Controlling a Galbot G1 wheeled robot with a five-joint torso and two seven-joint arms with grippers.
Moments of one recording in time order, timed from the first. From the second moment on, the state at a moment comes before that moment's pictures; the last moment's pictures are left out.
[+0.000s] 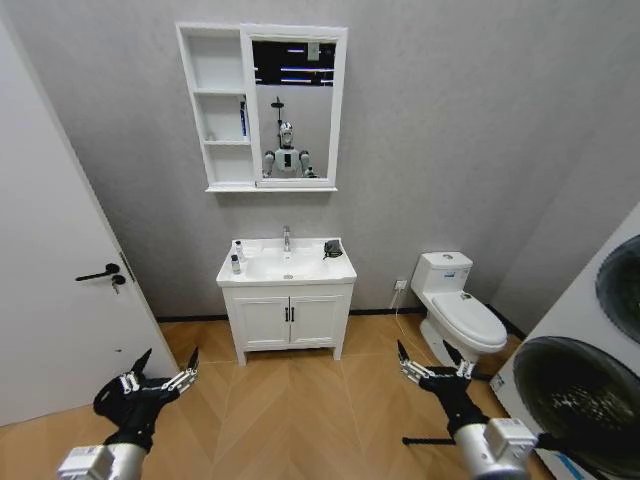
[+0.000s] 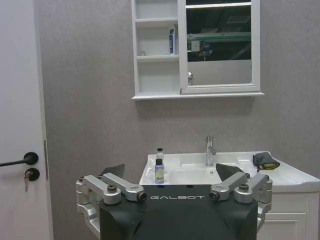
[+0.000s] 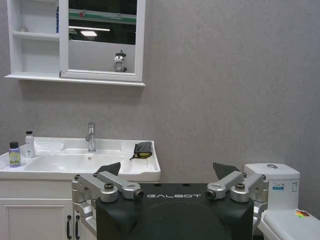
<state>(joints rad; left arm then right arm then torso) 1.64 -1.44 -0.84 -2.40 -0.26 0.17 0.06 -1.62 1.43 0.66 2.50 0.14 -0.36 0.06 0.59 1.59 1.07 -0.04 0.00</state>
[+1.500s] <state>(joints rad) 1.64 -1.30 -0.97 -2.29 -0.45 0.13 0.17 -1.60 1.44 0.67 2.50 0.16 -0.39 0.05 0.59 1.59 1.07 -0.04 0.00</state>
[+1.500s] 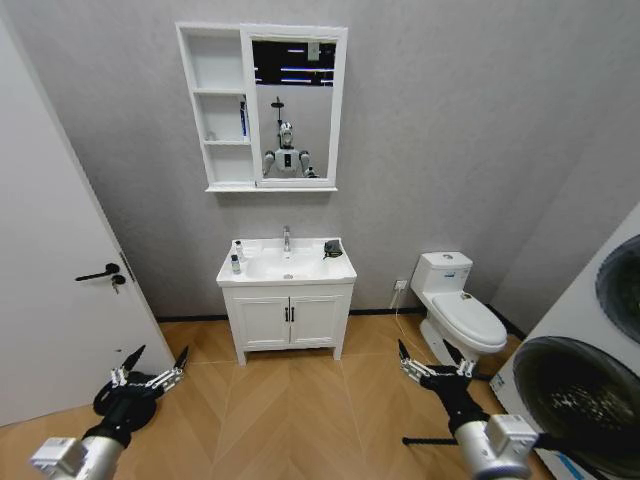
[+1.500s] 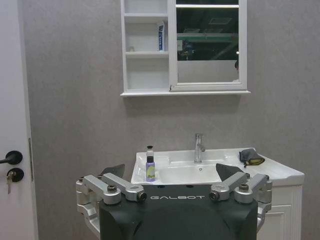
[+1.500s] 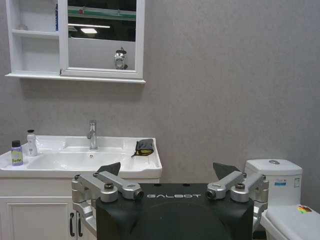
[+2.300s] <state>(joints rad) 1.67 -1.33 -1.00 -2.32 -0.47 0.12 0.14 -1.65 1.44 0.66 2.50 0.14 -0.38 0.04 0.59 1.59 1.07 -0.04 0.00</state>
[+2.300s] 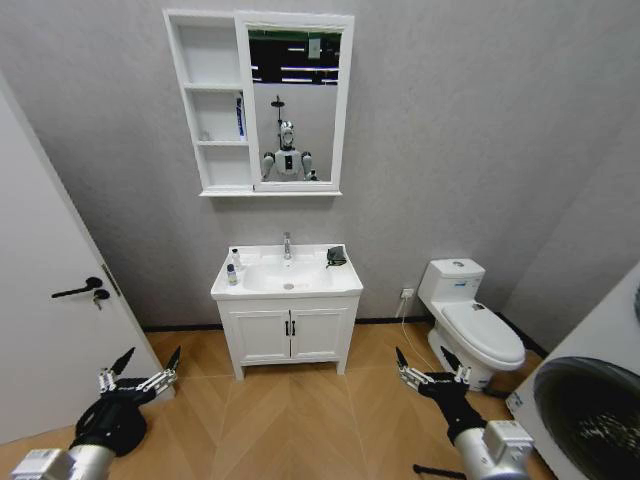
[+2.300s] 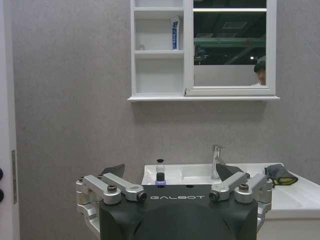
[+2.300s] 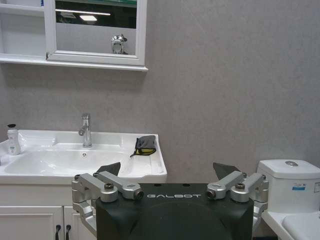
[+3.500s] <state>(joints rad) 1.67 -1.42 -0.89 -2.30 -0.32 0.03 0.10 -1.66 1.44 0.66 2.50 0.13 -0.36 0.06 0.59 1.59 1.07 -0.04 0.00</state>
